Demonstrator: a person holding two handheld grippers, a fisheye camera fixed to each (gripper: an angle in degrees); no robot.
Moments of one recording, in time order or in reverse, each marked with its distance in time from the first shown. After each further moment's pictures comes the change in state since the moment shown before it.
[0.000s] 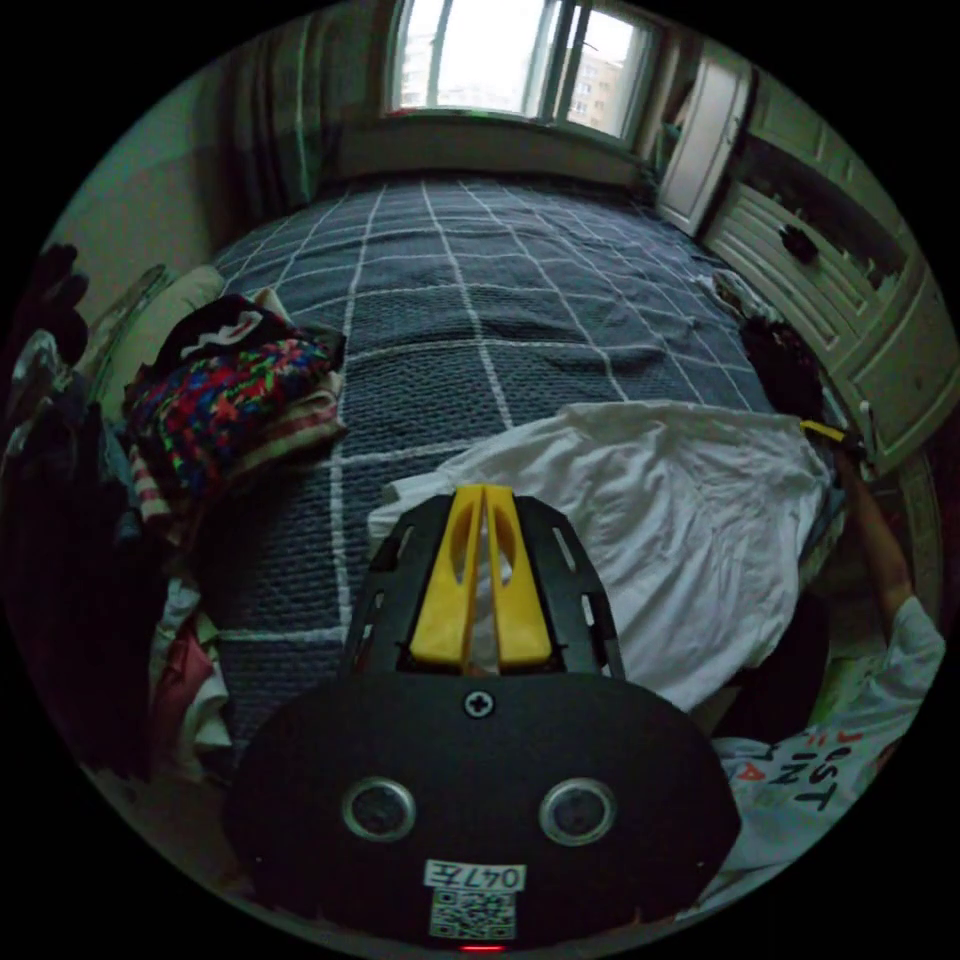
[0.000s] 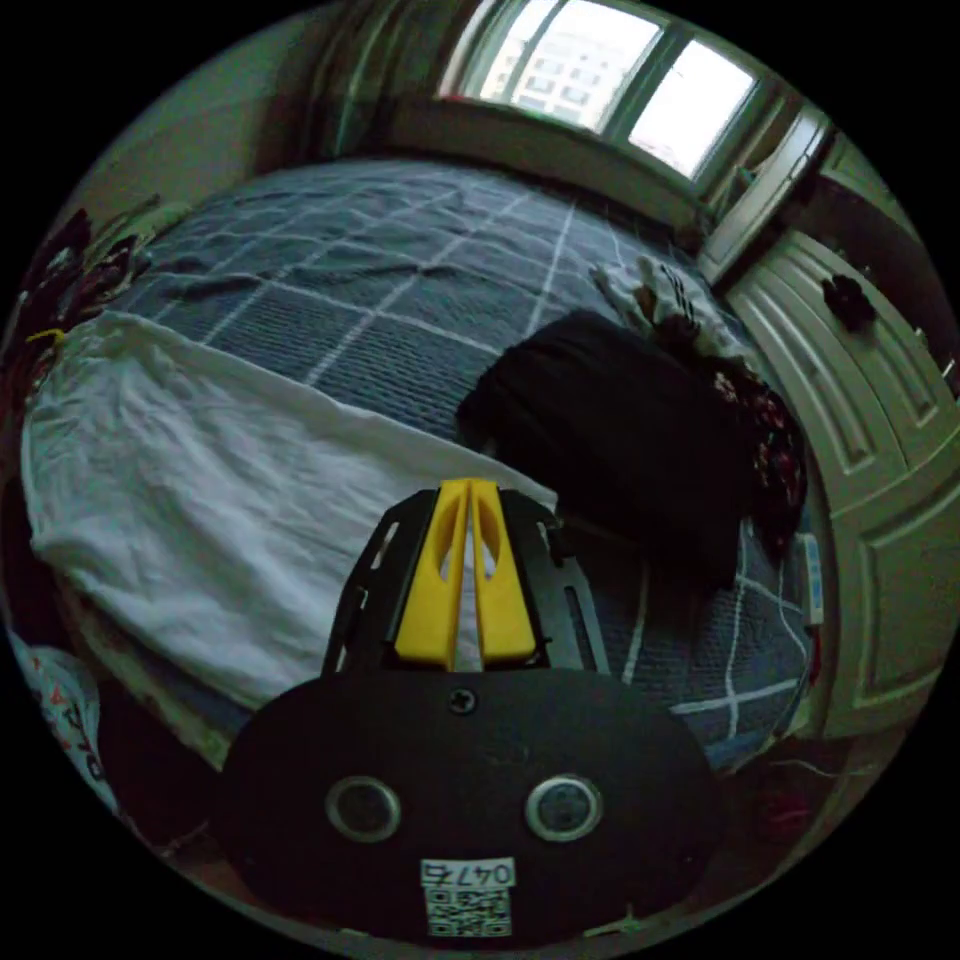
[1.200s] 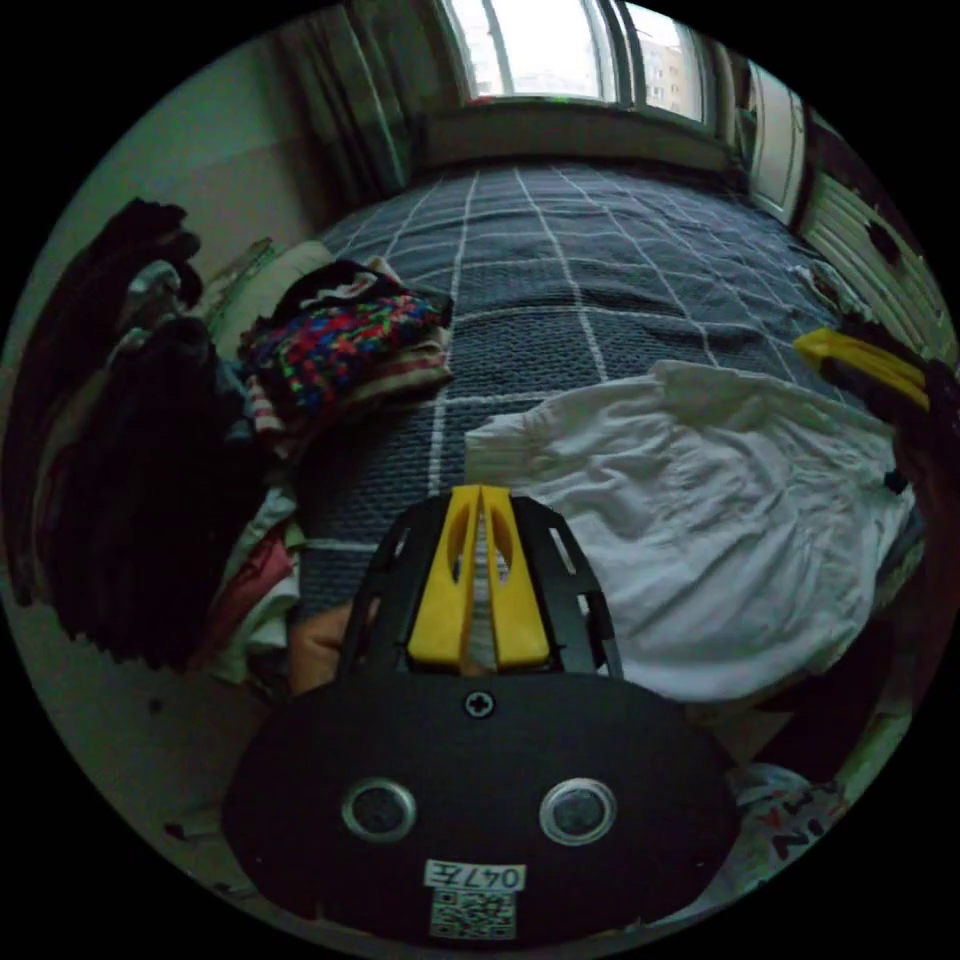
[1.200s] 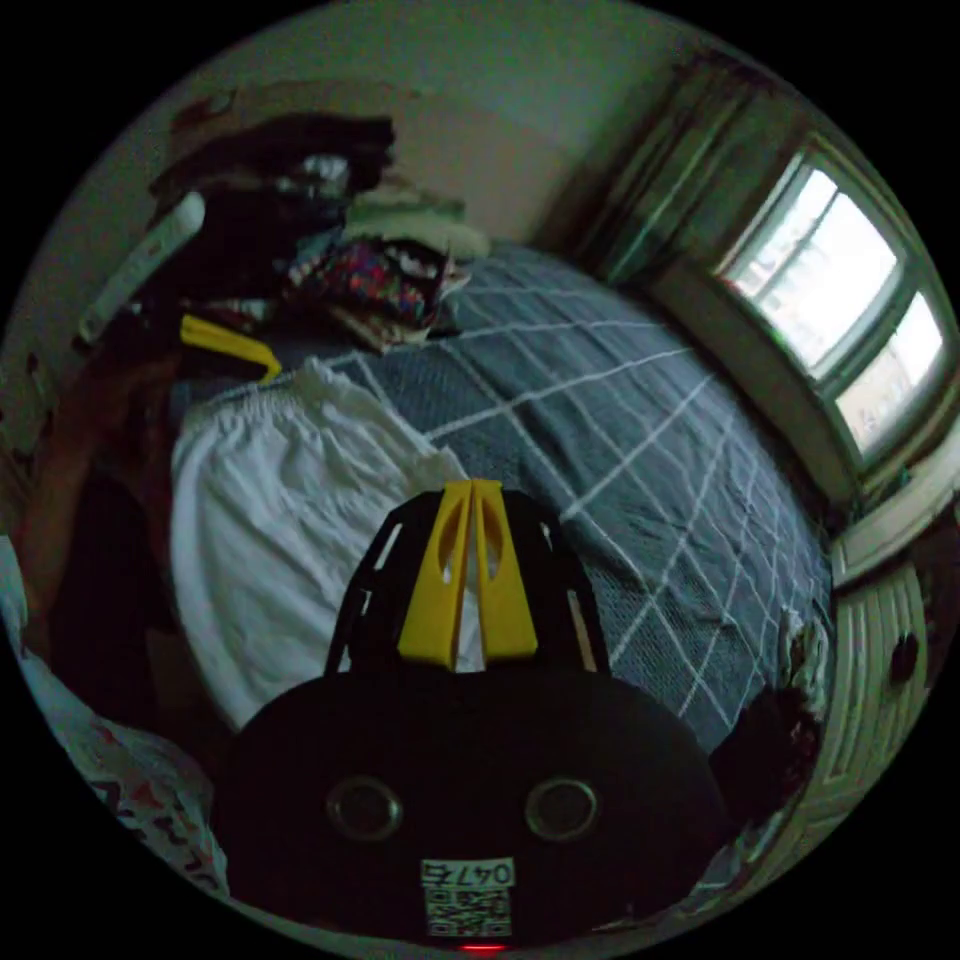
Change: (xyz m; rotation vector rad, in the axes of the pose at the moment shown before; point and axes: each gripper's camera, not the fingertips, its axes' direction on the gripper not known) left arm 0.039 -0.002 0.028 -0.050 -0.291 -0.121; right arm -0.424 -0.181 -0.134 0.297 -0.226 -0.511
